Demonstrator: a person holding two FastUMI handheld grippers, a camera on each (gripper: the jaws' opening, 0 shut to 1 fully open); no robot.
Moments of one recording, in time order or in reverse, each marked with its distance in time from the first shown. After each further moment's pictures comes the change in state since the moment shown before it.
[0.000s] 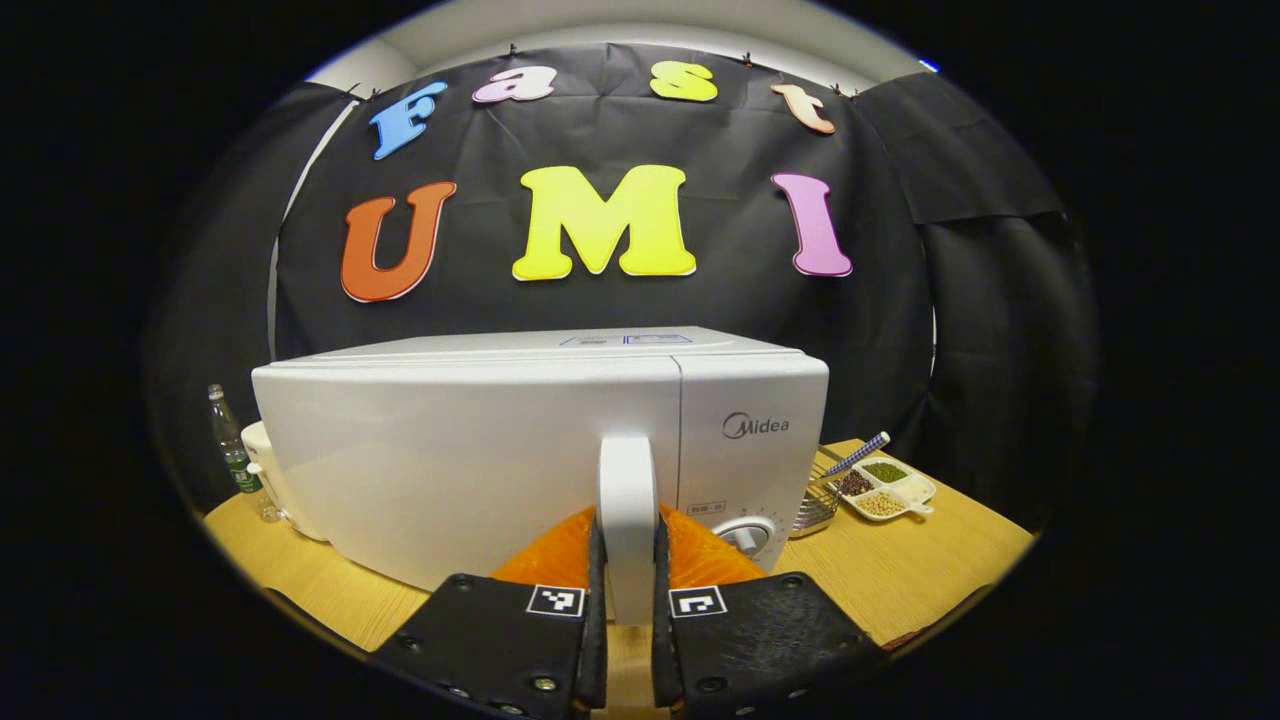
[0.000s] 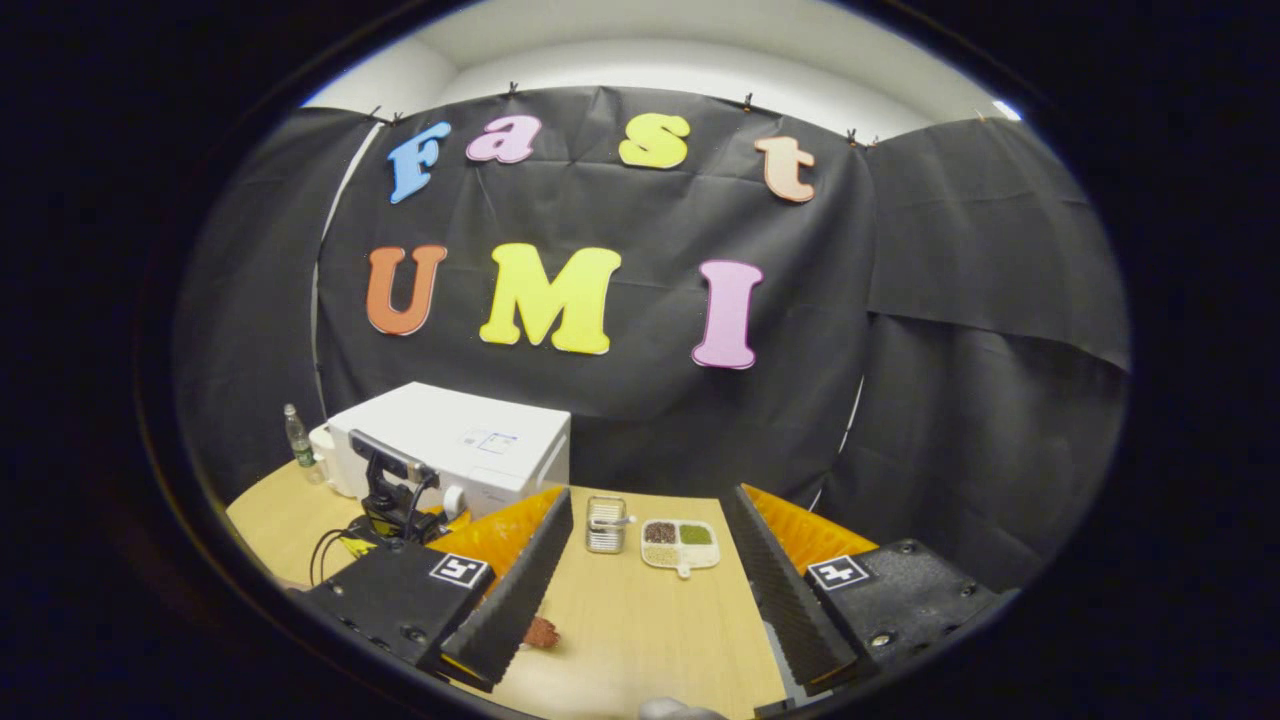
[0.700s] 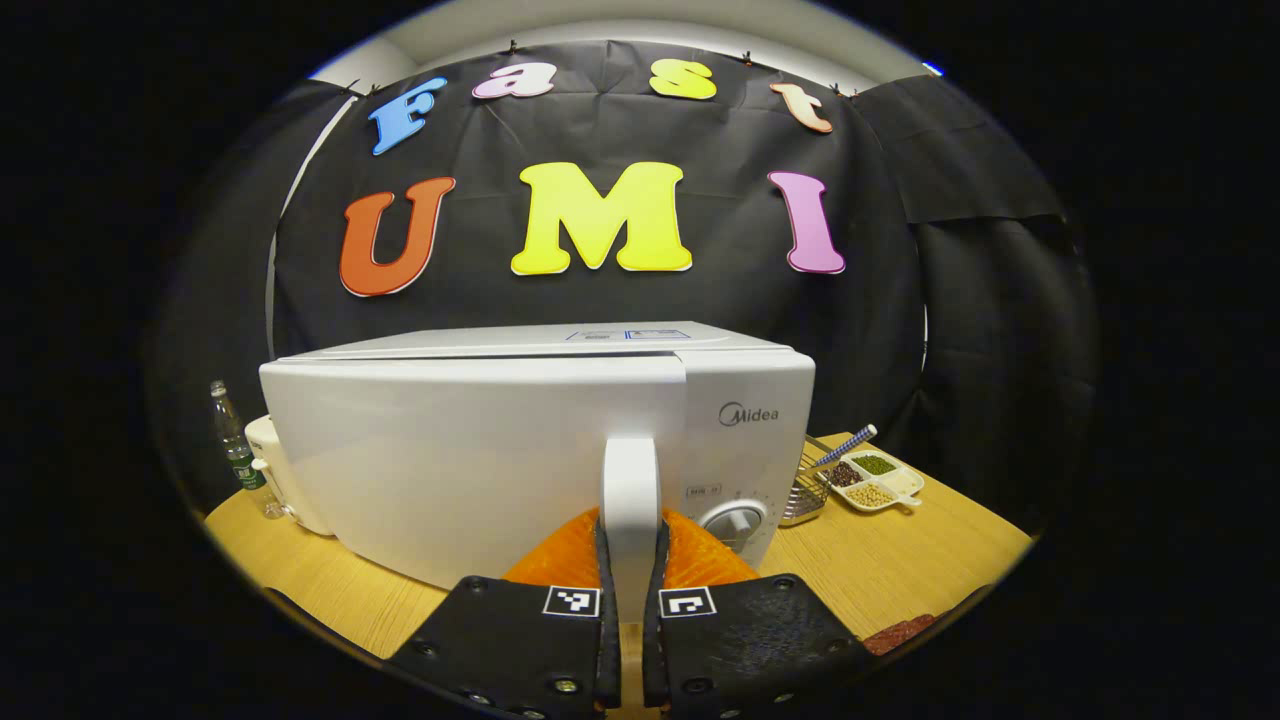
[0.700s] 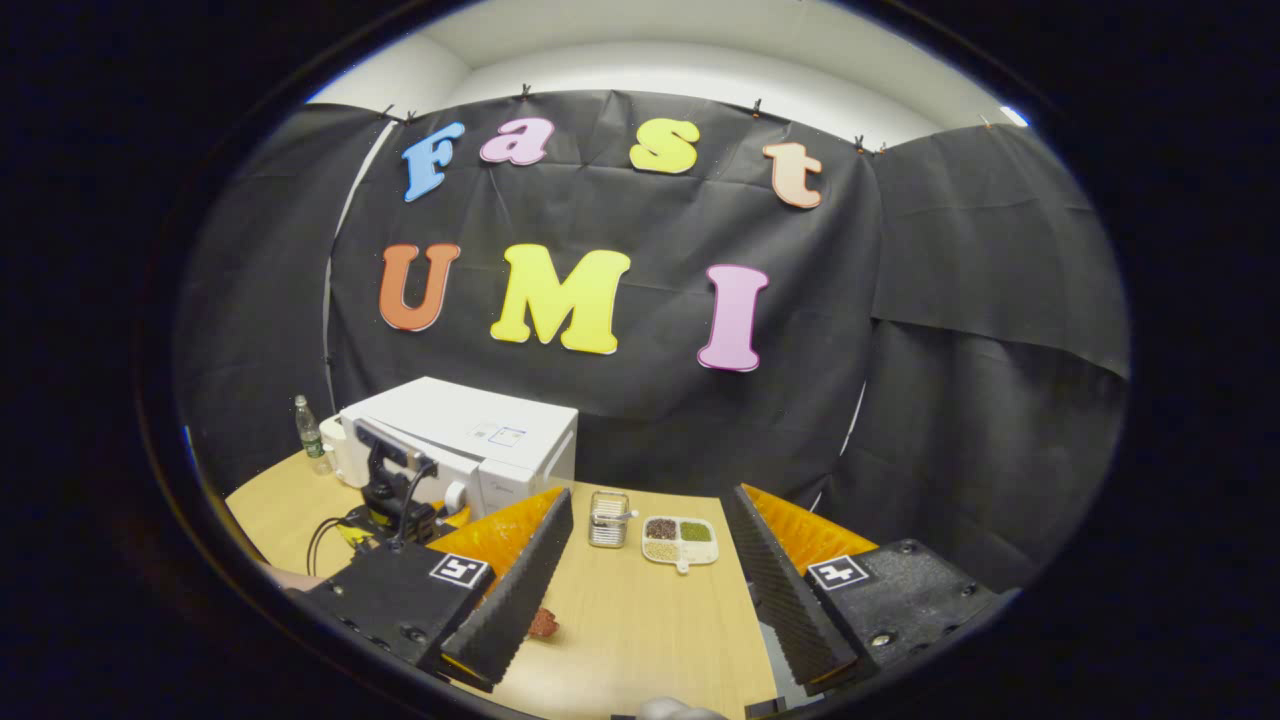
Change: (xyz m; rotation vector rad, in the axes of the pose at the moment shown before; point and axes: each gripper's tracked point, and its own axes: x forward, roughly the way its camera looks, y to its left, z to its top) left arm -0.033 0.004 -0.005 0.025 -0.002 -0.038; right arm -0.021 0.003 -0.001 -0.033 -0.014 0.025
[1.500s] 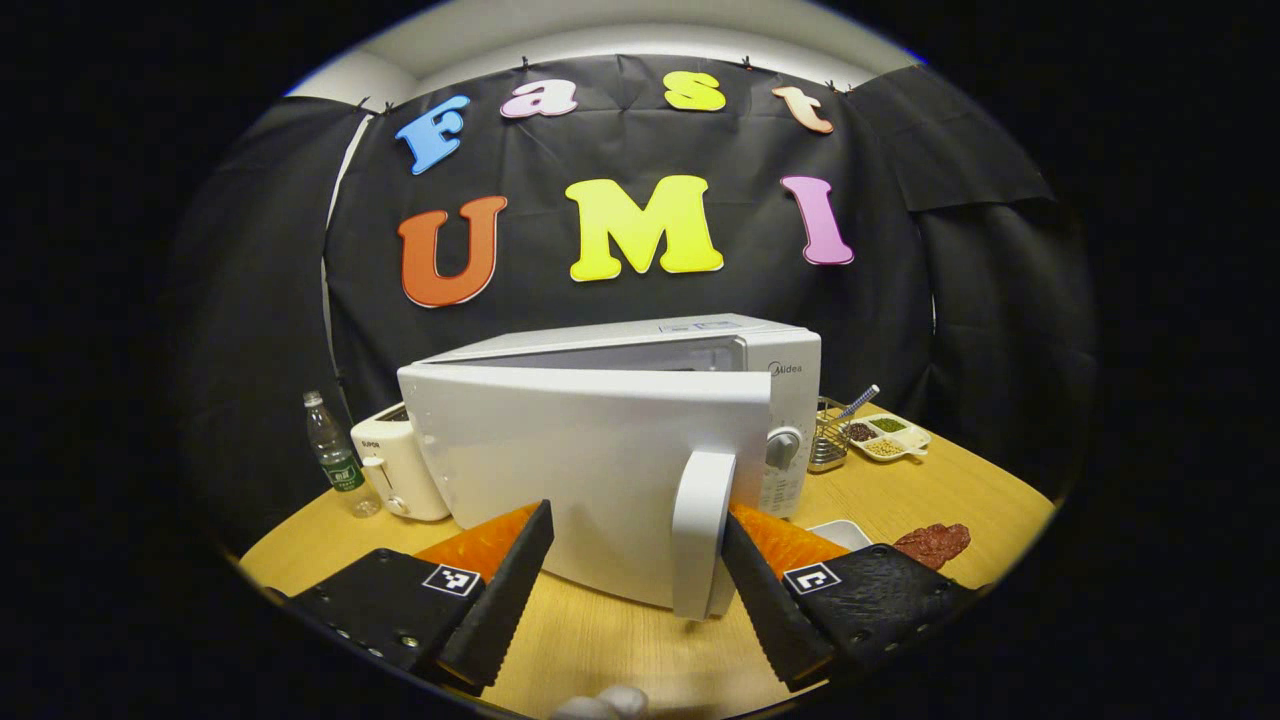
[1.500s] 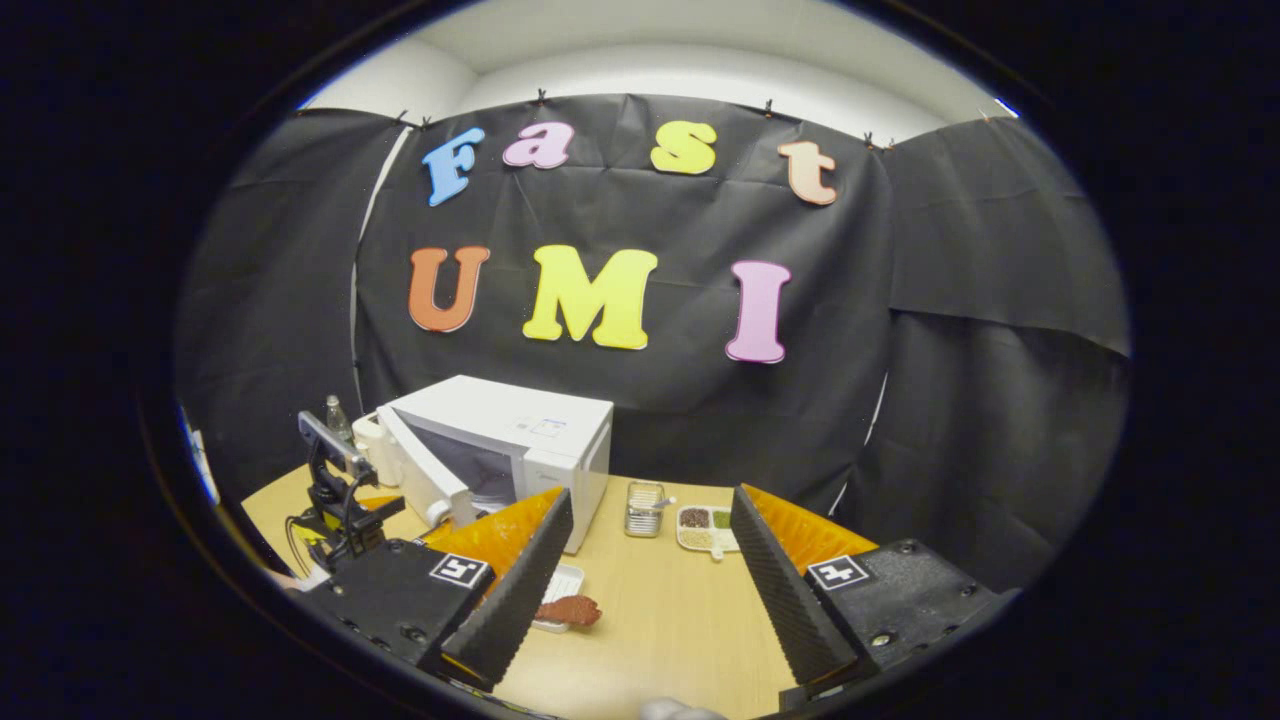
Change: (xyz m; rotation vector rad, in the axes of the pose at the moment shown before) left arm -0.099 0.061 -0.002 0.058 0.028 0.092; right arm -0.028 0.038 -0.021 0.028 0.001 0.055
